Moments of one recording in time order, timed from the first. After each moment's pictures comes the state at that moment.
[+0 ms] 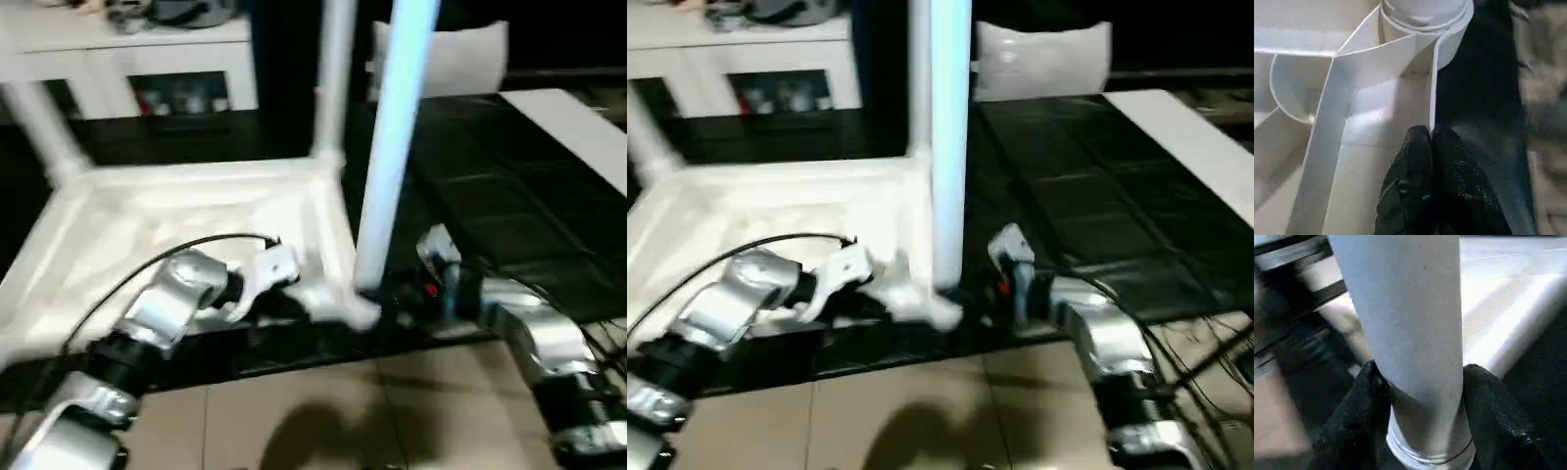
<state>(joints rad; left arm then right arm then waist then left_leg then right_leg) -0.54 0.33 -0.32 0.34 0.04 0.47 -1.05 -0.41 -0.28 0.05 0.34 0.23 0.38 0.88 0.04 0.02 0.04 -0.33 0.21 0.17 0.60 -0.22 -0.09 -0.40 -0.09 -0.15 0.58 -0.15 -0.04</state>
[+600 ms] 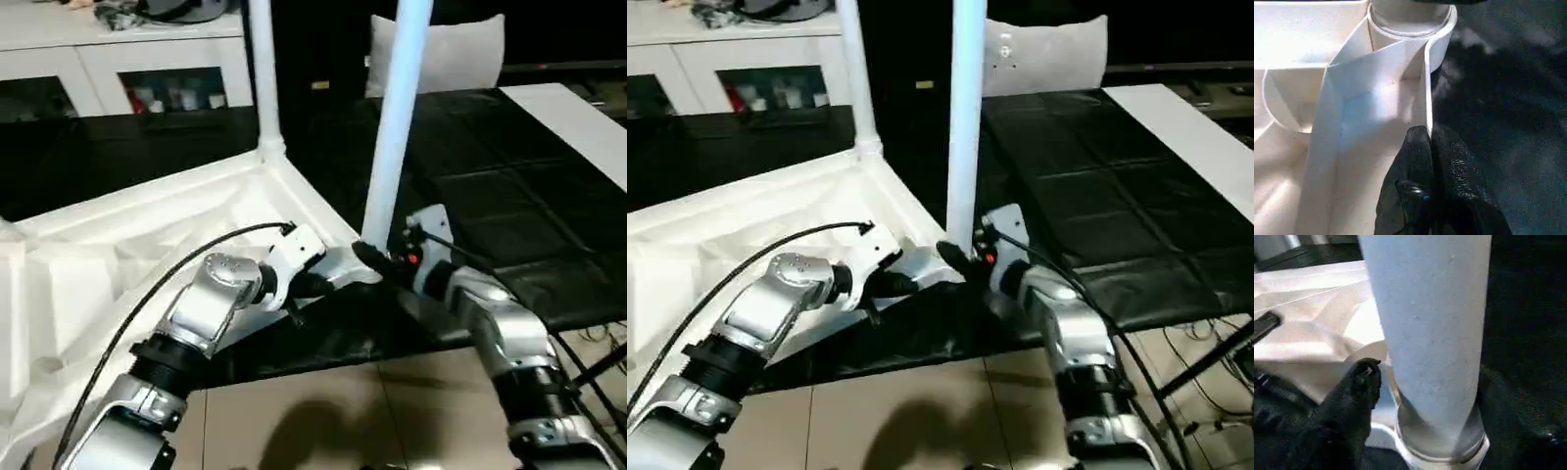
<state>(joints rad) -0.55 0.25 -0.31 0.34 0.04 0.52 -0.92 -0.41 -0.24 0.02 0.35 0.19 0.32 0.73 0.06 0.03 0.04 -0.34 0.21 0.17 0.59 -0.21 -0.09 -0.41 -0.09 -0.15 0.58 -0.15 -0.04</state>
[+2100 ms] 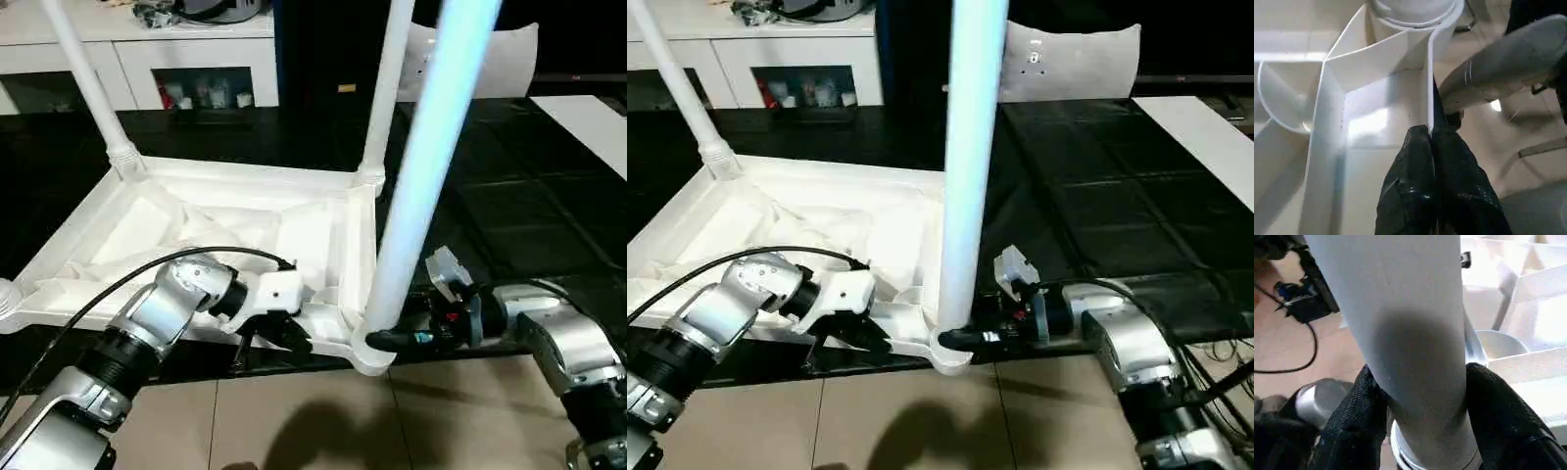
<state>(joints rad) -0.56 0.47 -0.45 0.35 0.02 0.21 -1.38 -0.34 -0.48 0.17 0.22 0.32 0.35 1.34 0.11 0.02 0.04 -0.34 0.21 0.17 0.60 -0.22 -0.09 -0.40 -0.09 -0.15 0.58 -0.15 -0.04</state>
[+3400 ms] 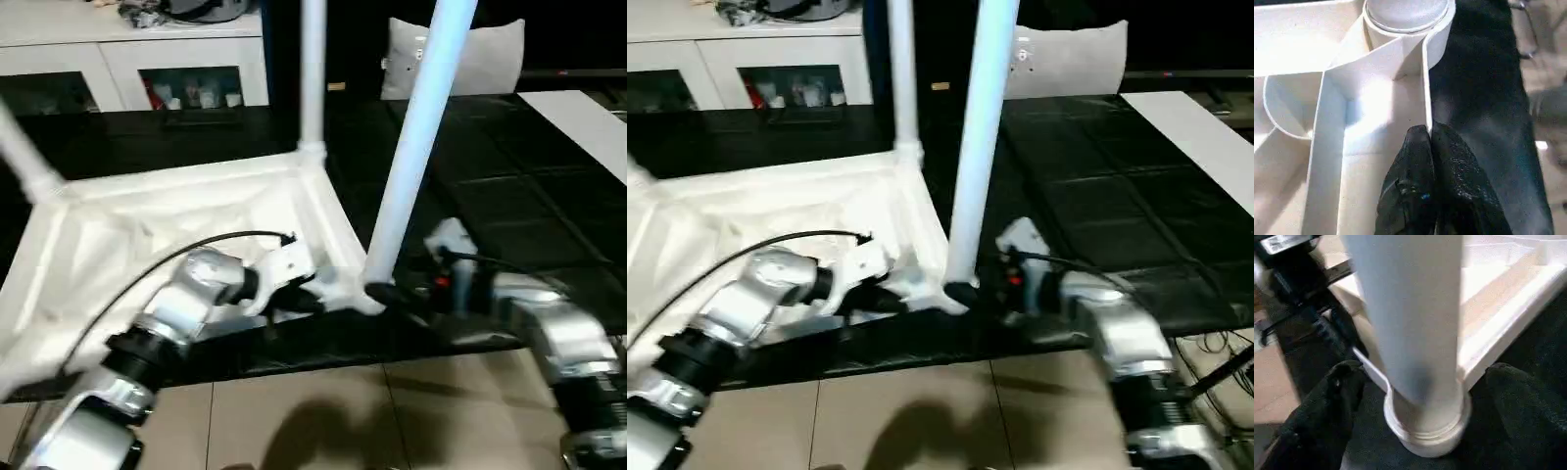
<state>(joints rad) -0.58 0.42 -0.41 0.41 0.05 0.22 -1.21 -0.37 -0.48 0.10 0.23 0.27 0.39 1.10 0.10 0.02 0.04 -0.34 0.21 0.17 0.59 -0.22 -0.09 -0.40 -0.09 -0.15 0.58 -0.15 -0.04</state>
